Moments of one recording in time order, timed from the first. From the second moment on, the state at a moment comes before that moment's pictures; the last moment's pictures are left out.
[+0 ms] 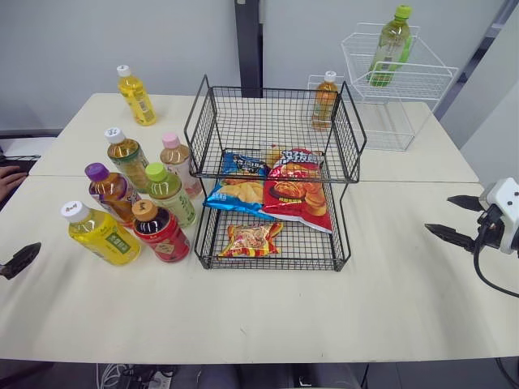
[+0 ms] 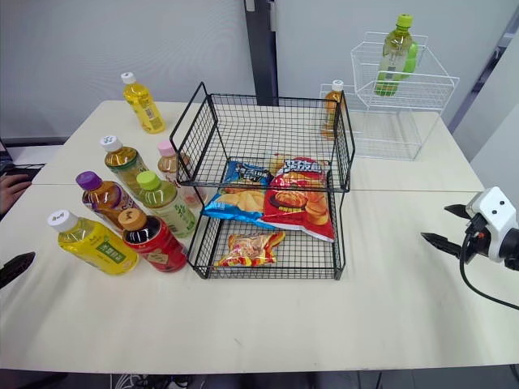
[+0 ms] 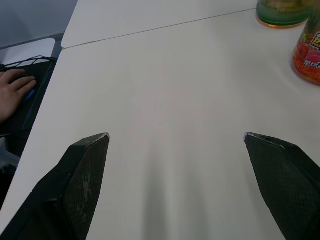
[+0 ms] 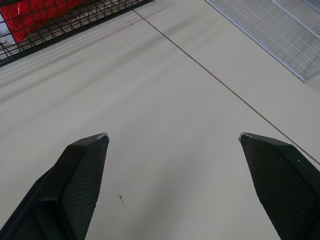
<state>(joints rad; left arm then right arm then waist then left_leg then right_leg) -0.04 1.04 0.67 0.74 -0.35 0.04 -0.92 -0.17 -0.97 -0.32 0.16 0.30 0.24 1.05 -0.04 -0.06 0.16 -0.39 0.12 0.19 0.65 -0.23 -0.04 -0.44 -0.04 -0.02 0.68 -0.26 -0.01</state>
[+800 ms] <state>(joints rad) 0.11 0.96 0.74 0.46 -0.44 0.18 -0.89 -0.67 -0.96 -0.21 -0.28 0.81 0.64 1.06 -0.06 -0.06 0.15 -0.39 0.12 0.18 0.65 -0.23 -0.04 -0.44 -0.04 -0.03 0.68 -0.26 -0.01</state>
